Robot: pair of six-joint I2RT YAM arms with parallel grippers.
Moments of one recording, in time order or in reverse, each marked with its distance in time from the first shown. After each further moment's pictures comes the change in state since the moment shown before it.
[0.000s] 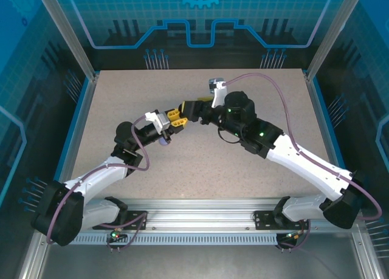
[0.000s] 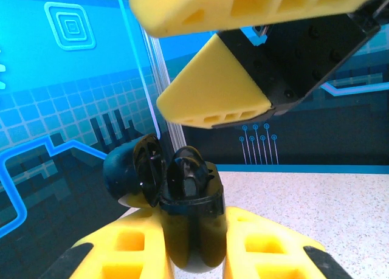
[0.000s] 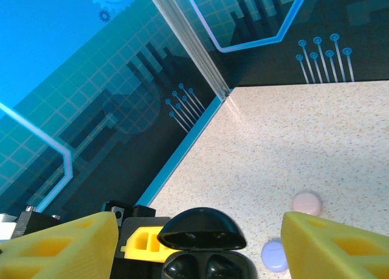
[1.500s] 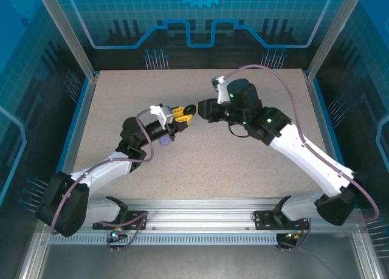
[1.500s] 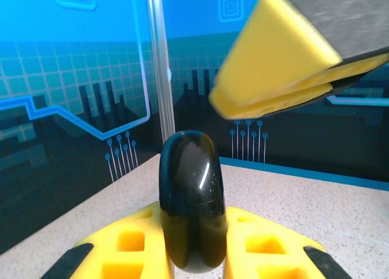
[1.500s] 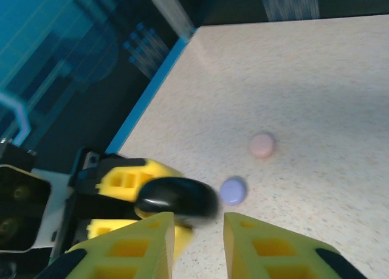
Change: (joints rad) left arm -0.019 0.083 0.048 -0.043 -0.053 -0.150; right arm -0.122 0.020 0.135 -0.368 -0.116 -0.042
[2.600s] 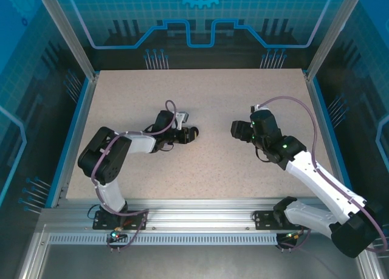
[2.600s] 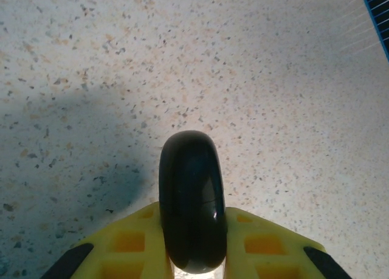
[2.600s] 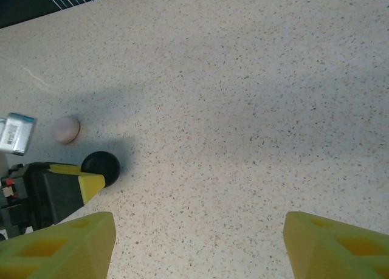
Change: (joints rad) left arm 0.005 0.560 0.240 -0.560 -0.132 -0.408; right arm -0.178 -0.275 -0.503 0.005 0.301 0.037
